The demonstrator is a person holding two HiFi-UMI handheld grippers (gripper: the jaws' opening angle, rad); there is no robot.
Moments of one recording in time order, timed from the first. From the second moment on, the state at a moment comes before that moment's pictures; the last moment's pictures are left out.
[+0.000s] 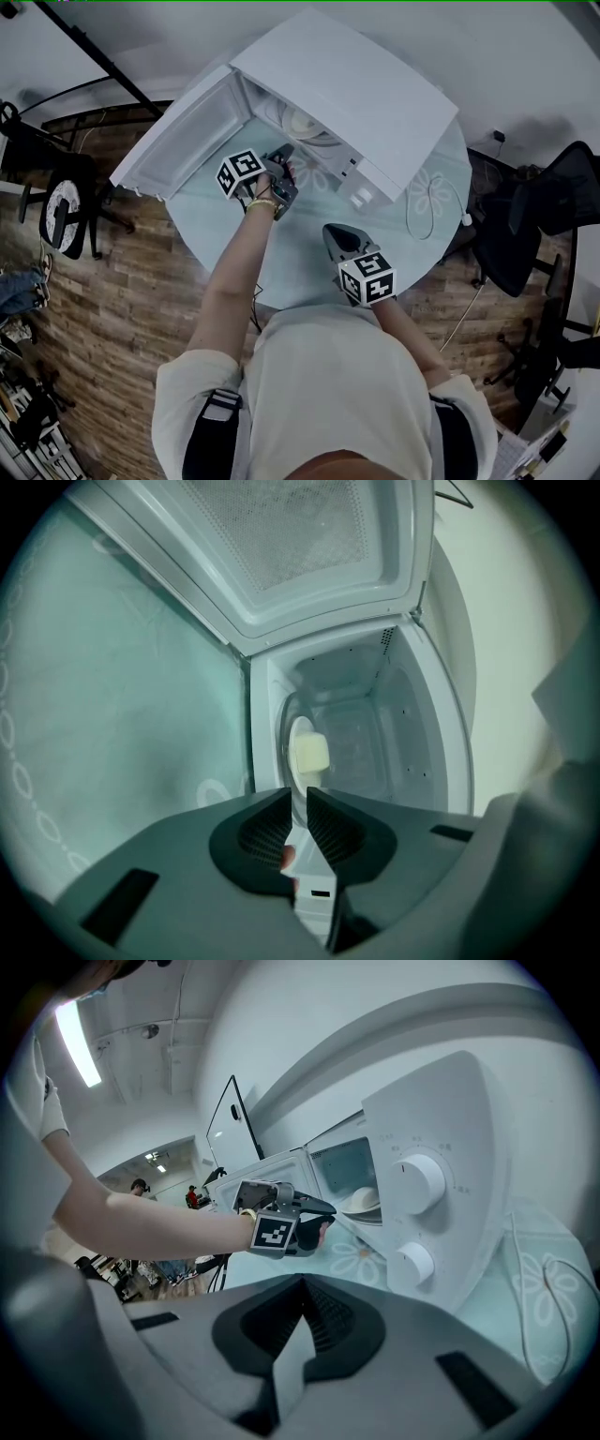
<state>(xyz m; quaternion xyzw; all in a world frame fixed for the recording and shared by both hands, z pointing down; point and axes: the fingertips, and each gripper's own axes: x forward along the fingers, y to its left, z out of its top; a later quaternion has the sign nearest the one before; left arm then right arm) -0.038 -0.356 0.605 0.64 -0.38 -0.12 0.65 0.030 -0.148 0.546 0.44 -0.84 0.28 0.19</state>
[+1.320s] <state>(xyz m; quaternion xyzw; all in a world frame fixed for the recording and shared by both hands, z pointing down) -0.085 -0.161 0.576 0.72 -0.40 -0.03 0.56 0.013 -0.108 0.531 0.44 -0.84 0.27 0.16</state>
